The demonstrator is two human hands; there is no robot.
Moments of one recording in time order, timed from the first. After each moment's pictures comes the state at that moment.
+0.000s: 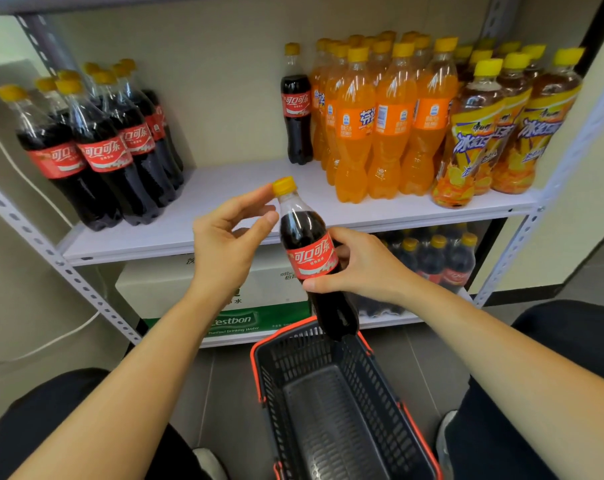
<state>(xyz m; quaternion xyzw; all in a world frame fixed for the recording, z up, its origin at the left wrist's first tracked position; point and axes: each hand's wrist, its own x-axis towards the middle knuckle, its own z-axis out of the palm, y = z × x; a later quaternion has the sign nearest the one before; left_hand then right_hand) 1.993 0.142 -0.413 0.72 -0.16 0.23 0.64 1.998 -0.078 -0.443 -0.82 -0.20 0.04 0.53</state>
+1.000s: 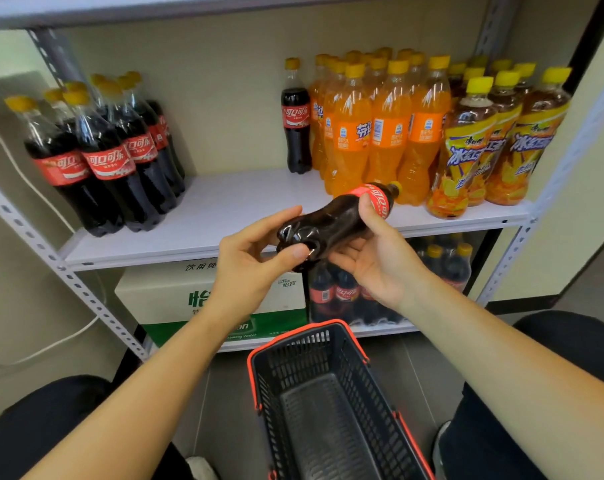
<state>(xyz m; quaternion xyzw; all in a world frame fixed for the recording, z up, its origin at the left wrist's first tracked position) 1.973 0.123 -0.414 0.67 -0.24 0.13 0.69 1.992 -0.076 -0.412 -0.39 0.01 0.12 0.91</state>
